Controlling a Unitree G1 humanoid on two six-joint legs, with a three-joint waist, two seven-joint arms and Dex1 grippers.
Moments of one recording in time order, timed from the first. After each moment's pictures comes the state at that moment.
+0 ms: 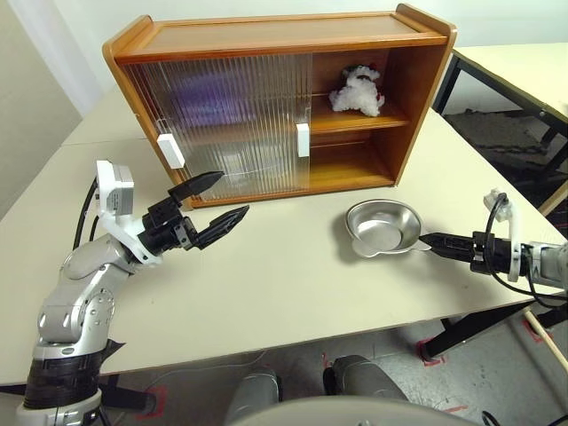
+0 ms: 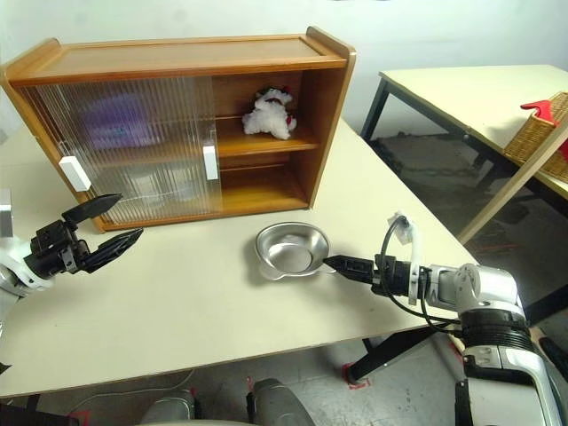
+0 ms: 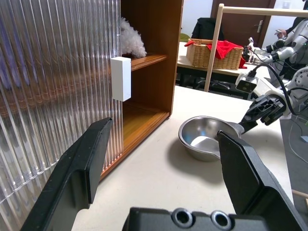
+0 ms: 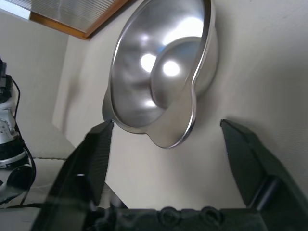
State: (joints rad) left arm -0.03 0.62 0.29 -0.27 -0.68 0.24 -0.95; right arm -0.38 -0.78 -0.12 0.48 0.60 1.13 1.22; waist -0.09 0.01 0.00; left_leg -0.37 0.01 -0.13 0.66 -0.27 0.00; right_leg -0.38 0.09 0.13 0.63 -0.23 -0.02
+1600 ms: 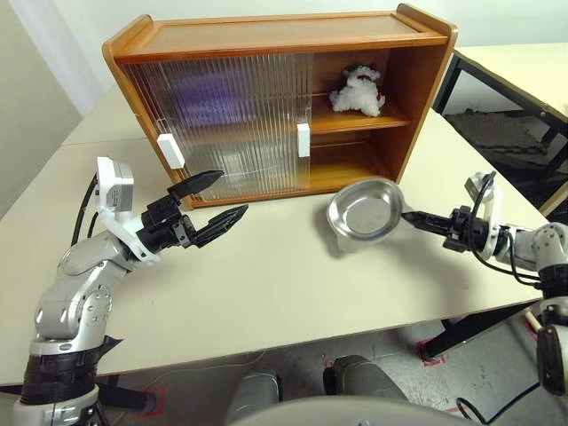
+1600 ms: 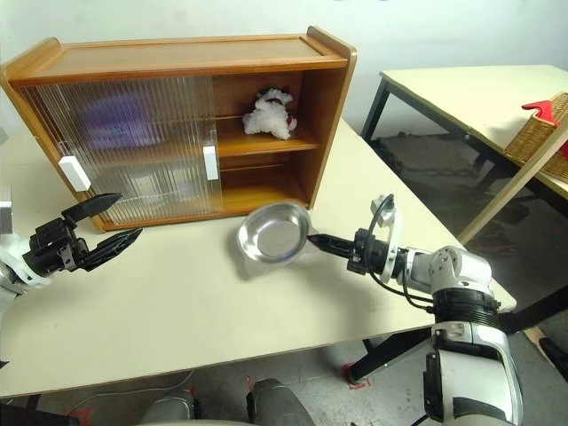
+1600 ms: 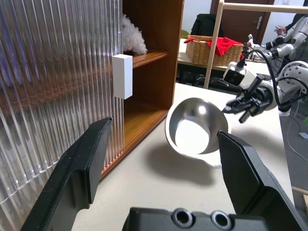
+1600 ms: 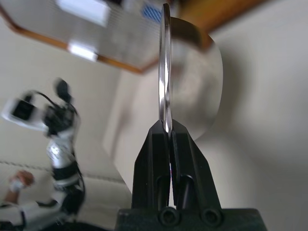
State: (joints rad) left arm -0.05 0.63 0.29 -0.26 -0.68 0.26 -0.96; right arm -0.53 -0.64 -0.24 0.58 0.70 1.21 1.16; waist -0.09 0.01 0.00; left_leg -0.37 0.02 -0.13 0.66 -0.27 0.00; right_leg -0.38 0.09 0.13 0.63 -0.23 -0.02
